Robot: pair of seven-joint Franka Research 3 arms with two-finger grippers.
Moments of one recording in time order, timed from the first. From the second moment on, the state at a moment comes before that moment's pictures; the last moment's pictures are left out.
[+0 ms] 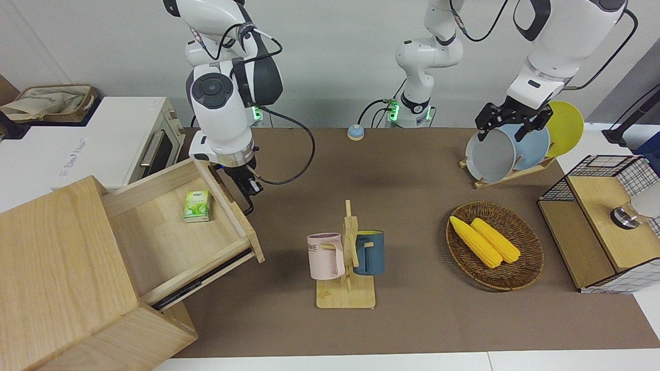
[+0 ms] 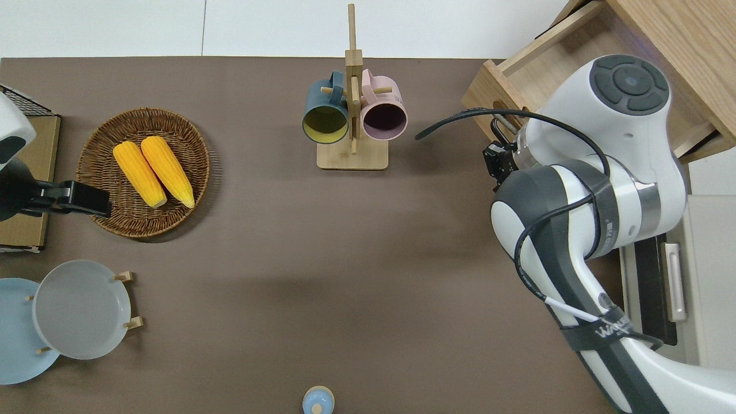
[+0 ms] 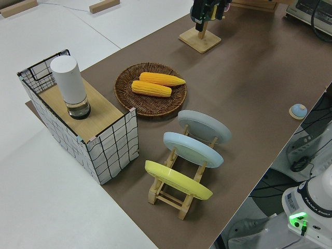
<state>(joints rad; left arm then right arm) 0.04 0.05 -0.07 -1.50 0.00 1.52 0.04 0.25 0.30 -0.02 -1.52 0.02 1.76 1.11</state>
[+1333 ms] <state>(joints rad) 0.04 0.05 -0.07 -1.50 0.00 1.52 0.04 0.05 0.38 -0.14 -1.41 0.07 1.79 0.74</state>
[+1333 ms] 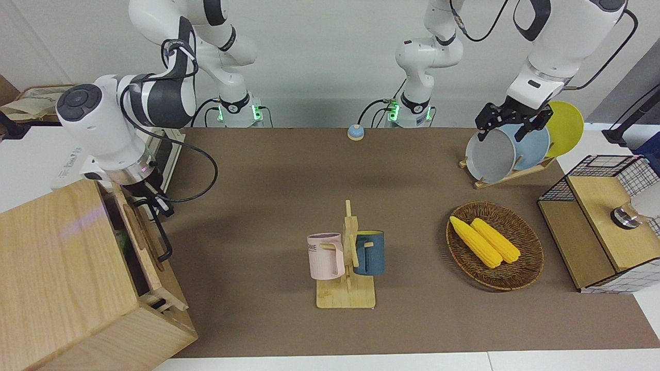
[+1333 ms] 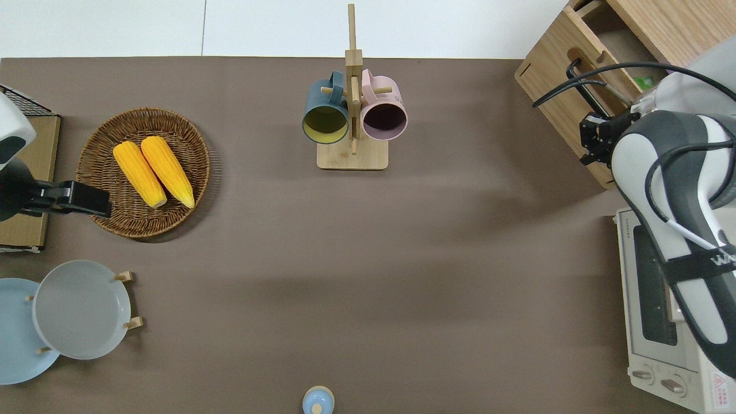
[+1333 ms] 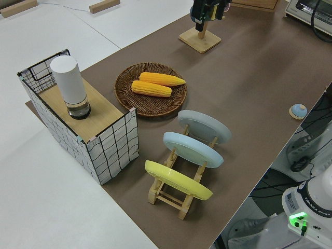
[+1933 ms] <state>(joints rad) 0.04 0.05 -0.07 -1.50 0.00 1.52 0.04 0.00 0.41 -0.12 -1.35 0.08 1.78 0.66</state>
